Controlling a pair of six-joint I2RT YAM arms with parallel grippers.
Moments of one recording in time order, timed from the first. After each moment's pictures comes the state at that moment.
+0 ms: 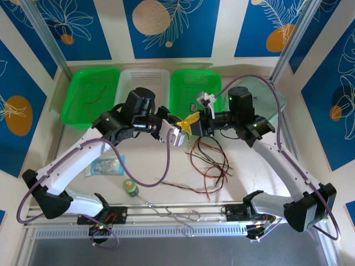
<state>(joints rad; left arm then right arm) -0.82 1.35 1.51 -0.73 0.39 1.31 0.45 1.18 1.17 -0.42 -1.03 0.05</state>
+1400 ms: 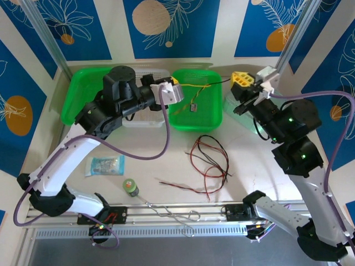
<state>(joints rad) -0.79 1.38 1.79 -0.57 0.07 0.89 0.49 0.87 1.39 -0.25 -0.06 -0.13</state>
